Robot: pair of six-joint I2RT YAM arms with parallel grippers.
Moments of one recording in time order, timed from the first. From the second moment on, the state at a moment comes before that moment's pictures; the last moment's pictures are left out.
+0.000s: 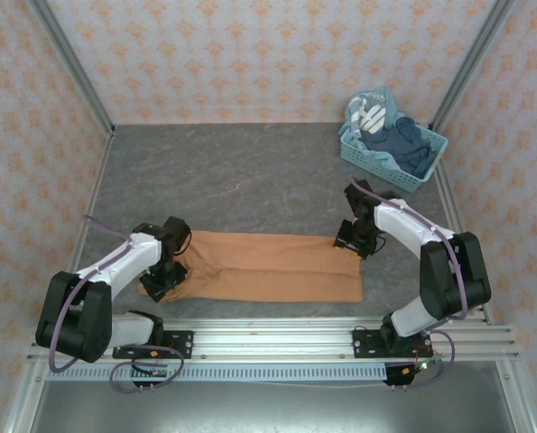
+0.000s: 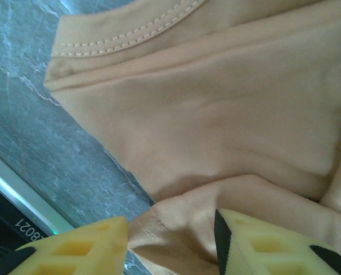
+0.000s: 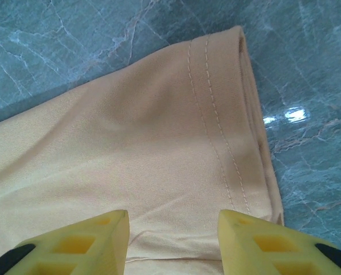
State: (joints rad) left arm -0.20 1.28 0.64 -1.11 -0.12 -1.13; right arm 0.28 1.53 0.95 -0.92 -0.16 0.69
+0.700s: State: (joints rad) left arm -0.17 0.98 0.44 -1.01 -0.10 -1.38; right arm 0.28 1.55 0.95 -0.90 -0.19 0.67
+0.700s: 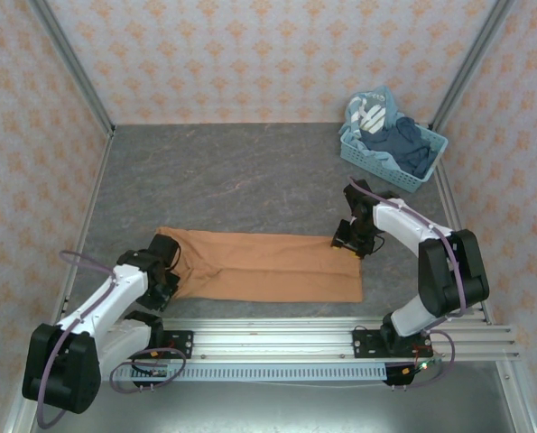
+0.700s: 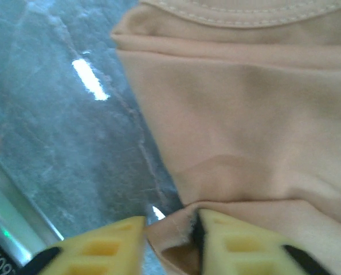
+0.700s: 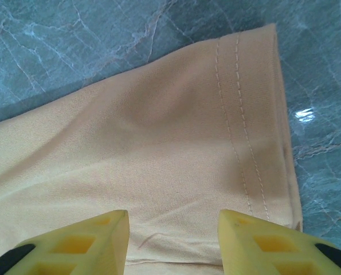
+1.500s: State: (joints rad) left arm -0.62 0.97 0.82 -1.09 -0.09 -1.43; right arm 0.28 1.60 0.97 -0.88 -0.20 0.67
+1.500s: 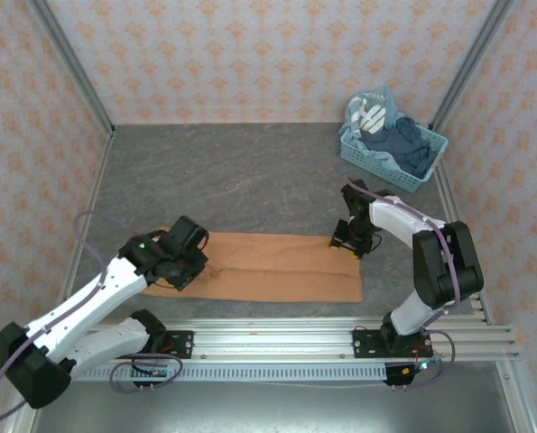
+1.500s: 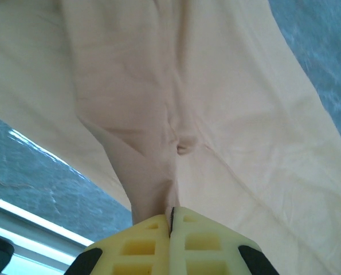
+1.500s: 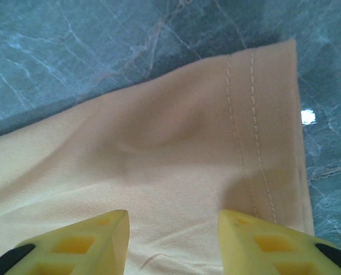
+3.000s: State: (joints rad) left arm -0.29 1.45 0.69 -1.08 -0.44 -1.31; right arm 0.28 1.61 0.97 -0.88 -0.20 0.66
